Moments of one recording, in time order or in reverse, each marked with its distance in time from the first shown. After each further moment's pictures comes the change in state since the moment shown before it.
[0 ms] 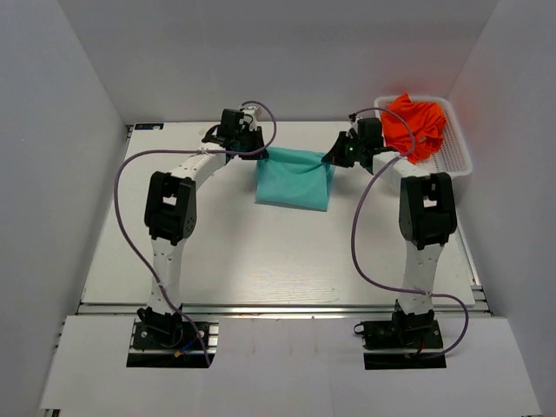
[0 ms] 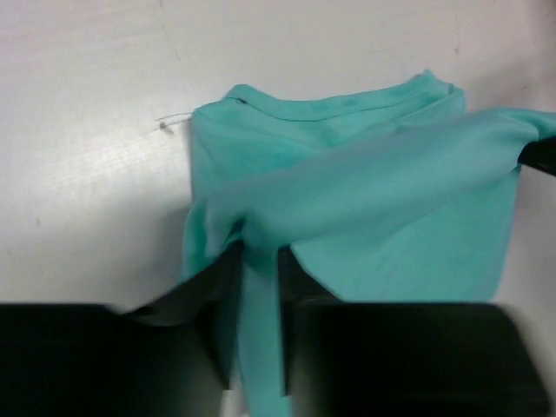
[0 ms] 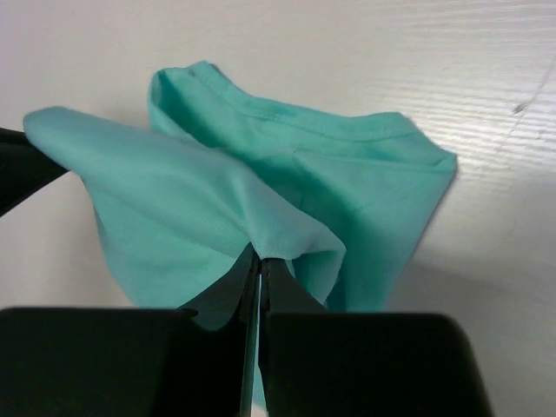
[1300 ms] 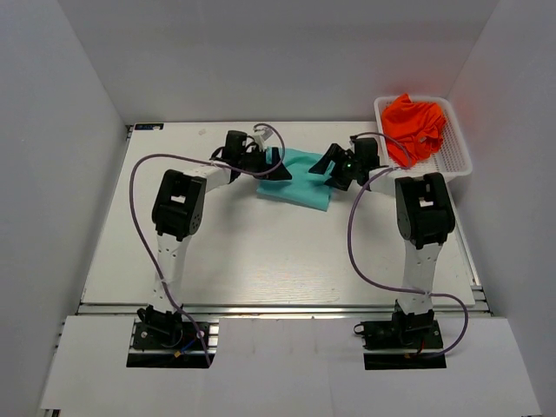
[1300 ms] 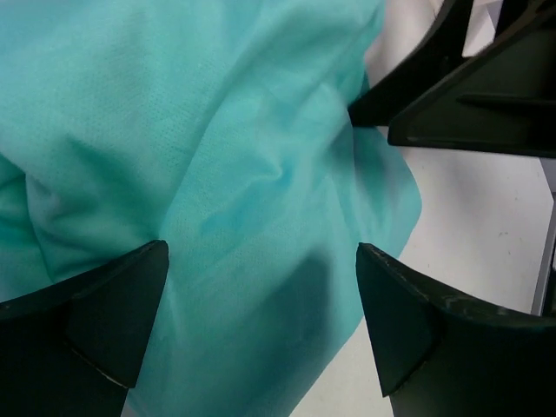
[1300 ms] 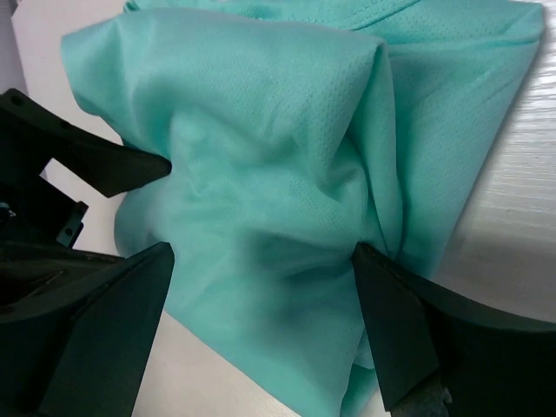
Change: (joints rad) left arm -0.005 0.177 -0.098 0.344 0.454 -0.035; right arm 0.014 0.055 -0.185 0.195 -0.018 0.269
